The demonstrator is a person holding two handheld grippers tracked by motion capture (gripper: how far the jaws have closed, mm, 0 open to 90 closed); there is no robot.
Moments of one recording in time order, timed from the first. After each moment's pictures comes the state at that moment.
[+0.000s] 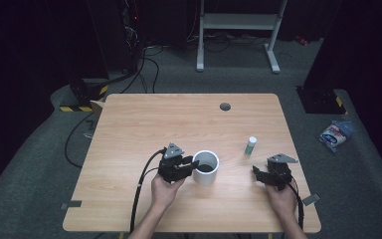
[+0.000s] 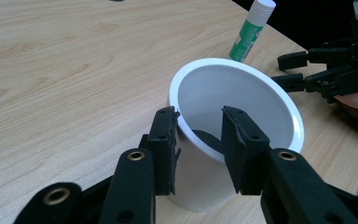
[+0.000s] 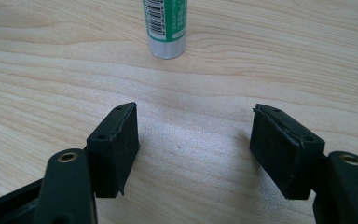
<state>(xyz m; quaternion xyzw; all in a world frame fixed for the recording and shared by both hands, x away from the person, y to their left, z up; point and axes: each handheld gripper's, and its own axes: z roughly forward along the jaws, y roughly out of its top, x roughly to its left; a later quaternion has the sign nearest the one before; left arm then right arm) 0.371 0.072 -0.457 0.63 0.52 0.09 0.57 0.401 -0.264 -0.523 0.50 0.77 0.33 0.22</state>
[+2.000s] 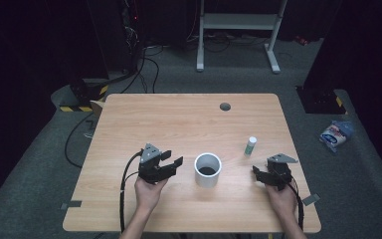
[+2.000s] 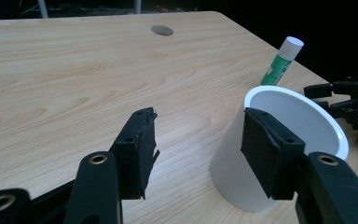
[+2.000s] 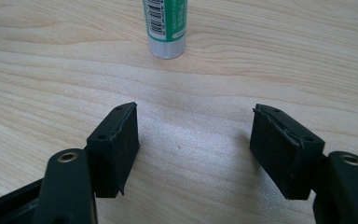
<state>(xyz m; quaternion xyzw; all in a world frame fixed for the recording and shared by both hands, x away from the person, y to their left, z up) 0.359 0.123 -0.449 0.57 0.54 0.15 0.61 0.401 -0.264 -0.523 0.50 0.77 0.33 0.22</state>
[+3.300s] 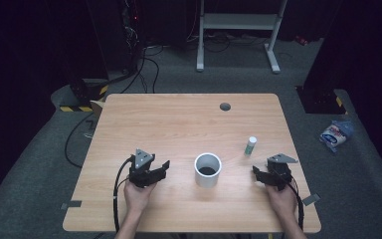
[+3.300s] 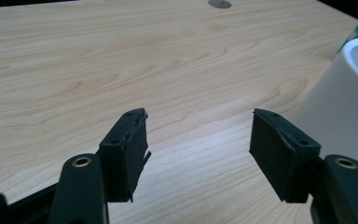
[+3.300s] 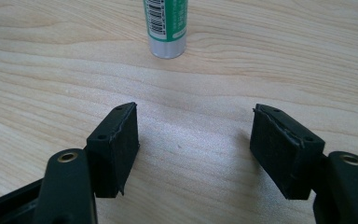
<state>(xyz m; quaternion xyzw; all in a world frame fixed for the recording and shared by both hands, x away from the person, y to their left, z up) 0.359 0.150 -0.481 0.57 0.57 0.23 0.54 0.401 -0.264 -0.523 0.50 0.77 0.33 0.22</state>
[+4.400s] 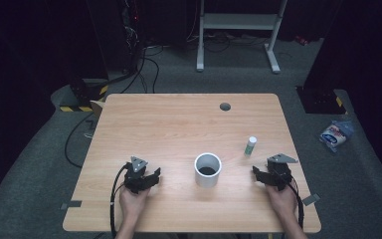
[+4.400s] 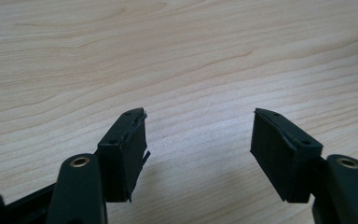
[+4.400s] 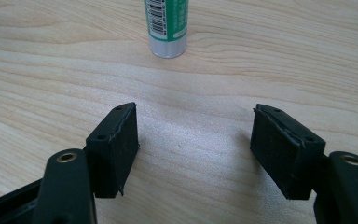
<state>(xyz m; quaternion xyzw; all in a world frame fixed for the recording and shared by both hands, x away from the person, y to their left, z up) 0.363 0.172 -0.527 0.58 0.61 0.26 0.47 0.401 -0.264 -0.523 0.50 0.77 0.33 0.22</state>
